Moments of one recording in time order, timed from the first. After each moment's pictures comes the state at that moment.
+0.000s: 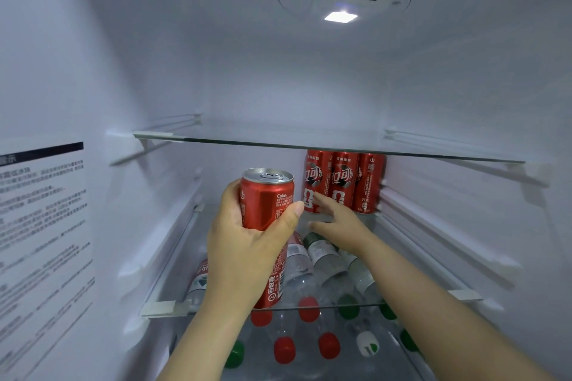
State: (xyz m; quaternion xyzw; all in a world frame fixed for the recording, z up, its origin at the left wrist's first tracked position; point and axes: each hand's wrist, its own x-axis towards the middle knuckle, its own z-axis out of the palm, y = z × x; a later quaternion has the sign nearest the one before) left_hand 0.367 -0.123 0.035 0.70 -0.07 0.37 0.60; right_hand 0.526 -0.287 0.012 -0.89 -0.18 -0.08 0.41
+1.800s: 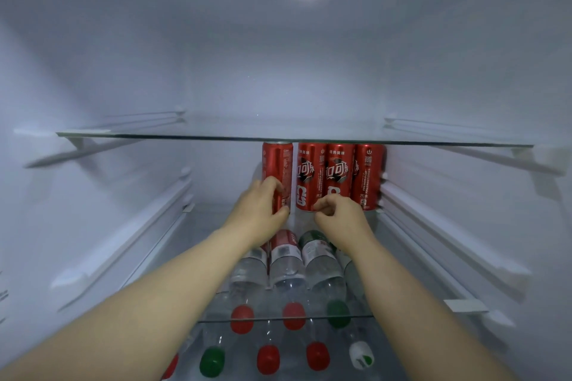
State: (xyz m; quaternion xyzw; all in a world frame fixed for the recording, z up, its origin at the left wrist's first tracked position) left_hand 0.502 -0.132 0.029 0.92 -0.08 0.26 0.27; right_hand 0.536 -0.300 0.010 -0.88 -0.13 -0.18 0.42
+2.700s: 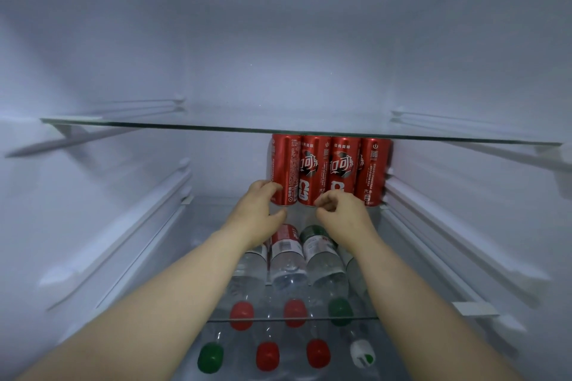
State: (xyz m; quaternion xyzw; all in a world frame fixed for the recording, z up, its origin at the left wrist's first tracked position) left_hand 0.516 -0.123 0.011 0.92 -0.08 0.21 0.31; right_hand 0.535 -0.297 0.010 -0.89 -0.13 -0.18 0.40
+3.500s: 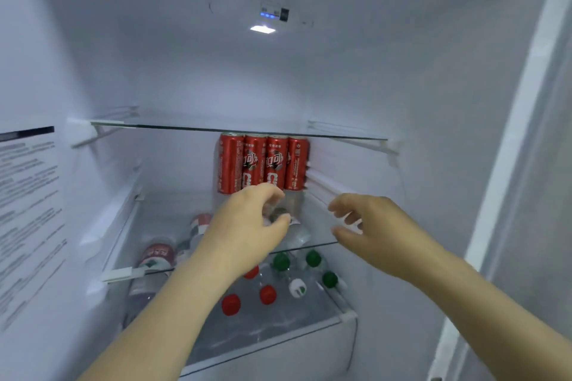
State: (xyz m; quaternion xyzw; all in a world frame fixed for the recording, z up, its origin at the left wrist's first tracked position) left_hand 0.329 -0.159 0.051 0.87 -0.23 0.24 0.37; right_hand 0.286 -0.361 0.071 -0.97 -0.09 -0.21 0.14
